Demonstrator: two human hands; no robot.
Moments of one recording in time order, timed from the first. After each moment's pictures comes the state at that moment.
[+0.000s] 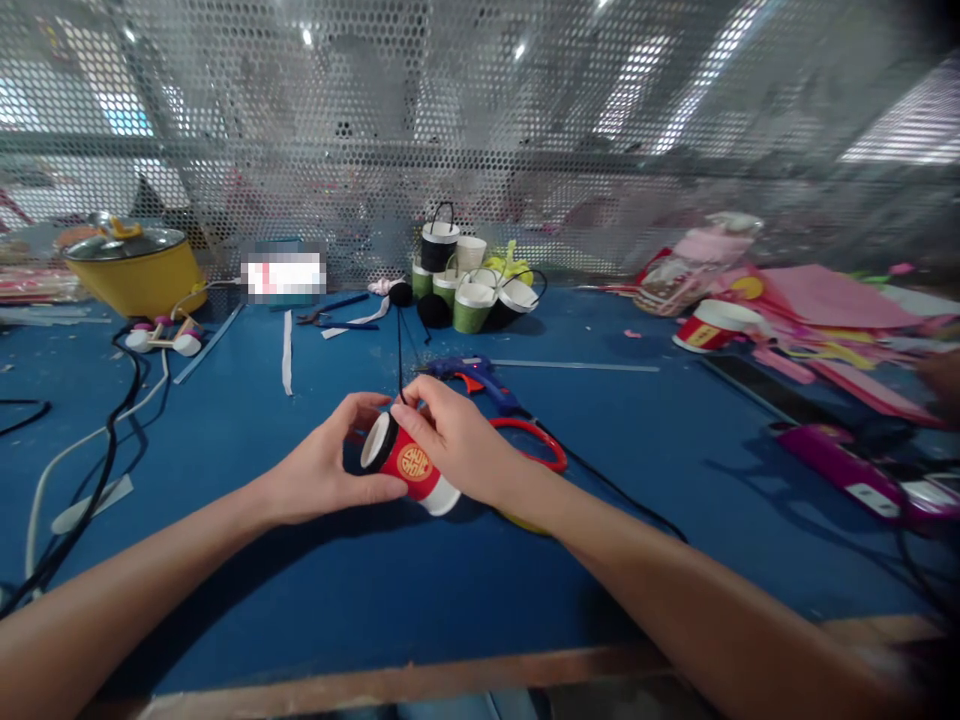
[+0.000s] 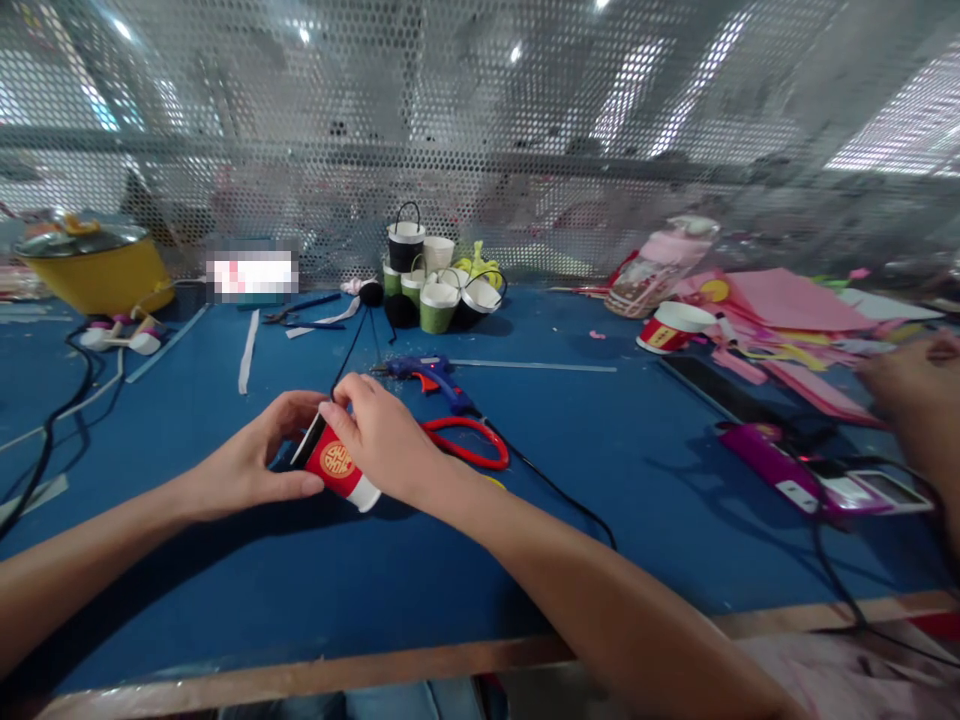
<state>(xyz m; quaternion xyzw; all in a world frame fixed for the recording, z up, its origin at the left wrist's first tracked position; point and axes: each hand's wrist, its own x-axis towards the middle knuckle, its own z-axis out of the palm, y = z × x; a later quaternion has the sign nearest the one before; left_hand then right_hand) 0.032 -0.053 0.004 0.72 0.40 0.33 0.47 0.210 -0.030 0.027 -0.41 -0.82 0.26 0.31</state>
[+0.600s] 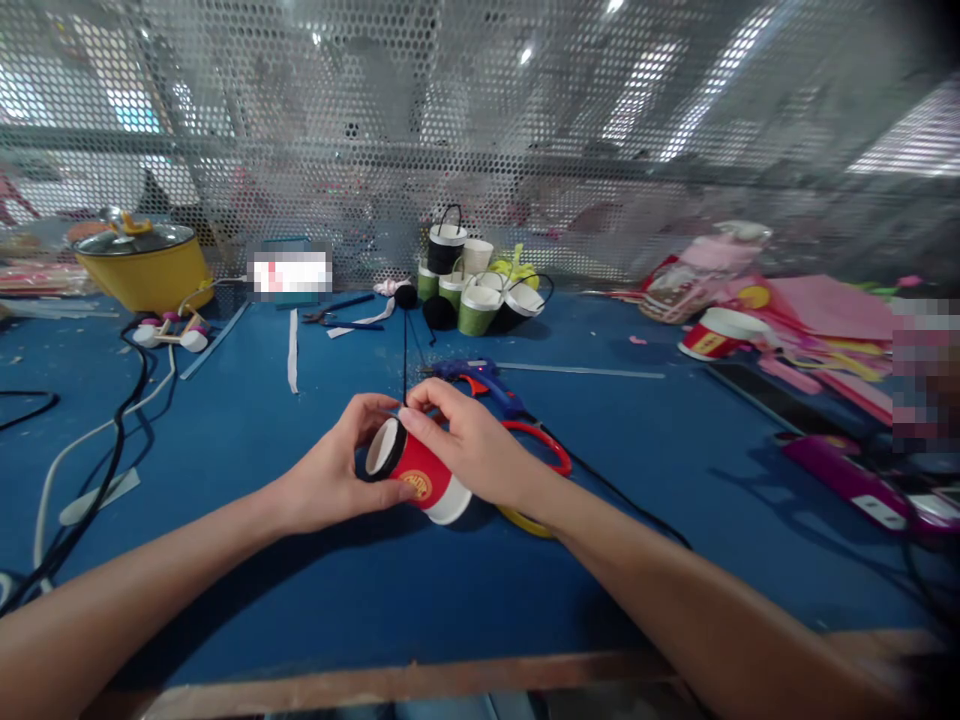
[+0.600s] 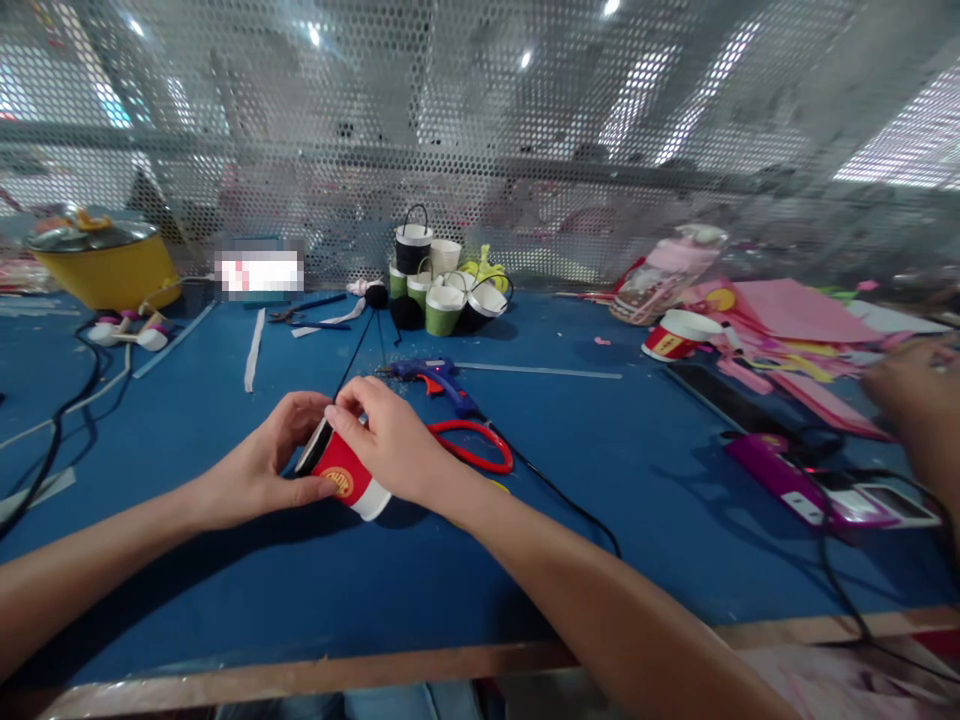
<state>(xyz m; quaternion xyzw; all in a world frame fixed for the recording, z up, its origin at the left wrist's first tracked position) 0.041 -0.058 -0.001 0.68 0.35 0.38 0.52 0.212 -0.033 0.033 -0.39 -0.81 0.30 0.32</state>
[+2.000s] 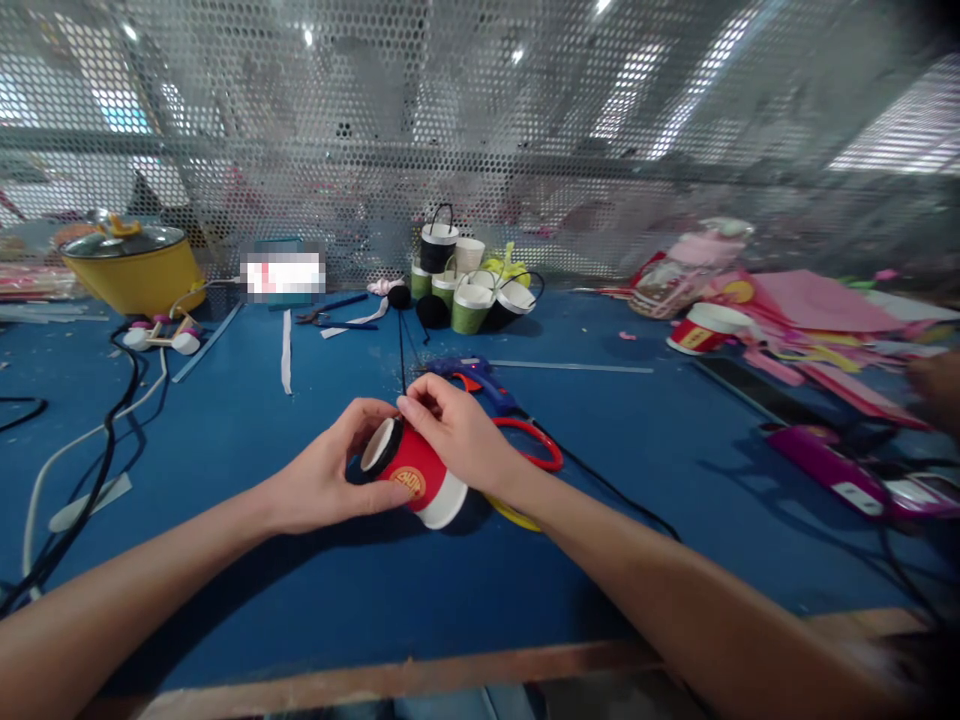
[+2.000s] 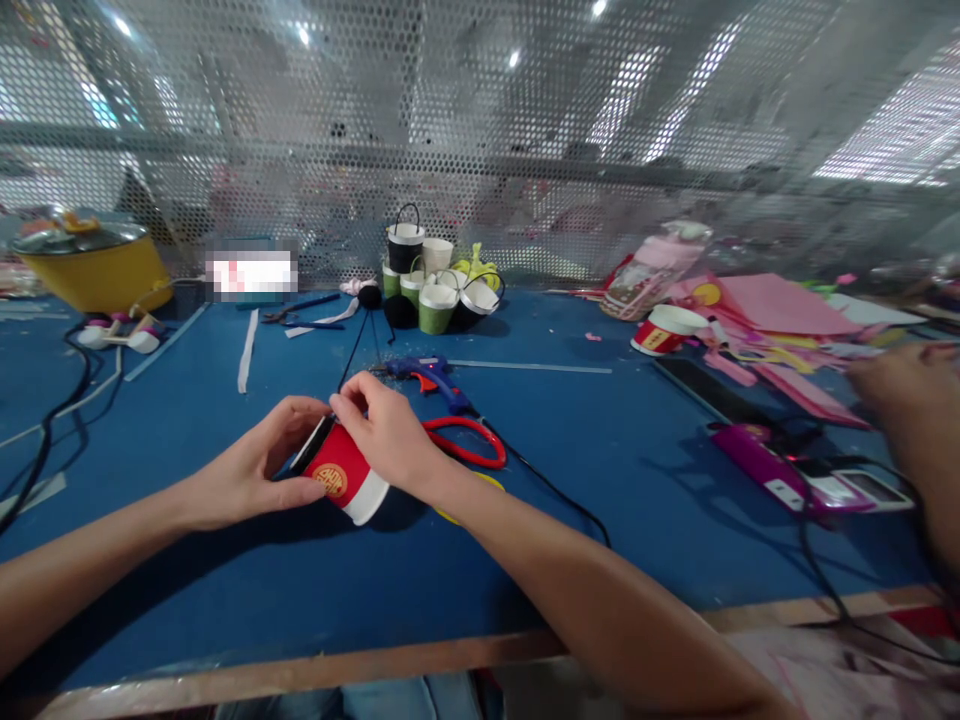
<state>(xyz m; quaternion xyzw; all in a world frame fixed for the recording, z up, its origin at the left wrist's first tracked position) 0.039 -0.061 0.007 0.70 0.34 0.35 0.53 0.209 -0.026 0.022 -0.42 -0.76 0.33 0.37</state>
